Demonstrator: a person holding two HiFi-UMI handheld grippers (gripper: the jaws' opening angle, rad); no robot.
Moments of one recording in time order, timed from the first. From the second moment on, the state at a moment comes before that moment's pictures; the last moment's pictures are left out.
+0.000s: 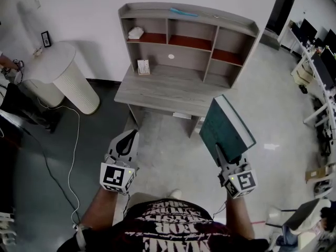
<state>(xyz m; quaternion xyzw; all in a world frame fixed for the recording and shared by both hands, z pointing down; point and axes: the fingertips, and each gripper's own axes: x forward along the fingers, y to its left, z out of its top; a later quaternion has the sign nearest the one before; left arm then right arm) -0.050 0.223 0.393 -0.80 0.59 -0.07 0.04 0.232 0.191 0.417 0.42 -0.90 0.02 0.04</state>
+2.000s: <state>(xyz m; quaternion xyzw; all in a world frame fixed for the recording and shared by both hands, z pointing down) -0.071 0.120 0.437 -0.83 0.56 -0.09 0.01 0.172 0.099 0.441 0.44 -0.90 0.05 0.06</state>
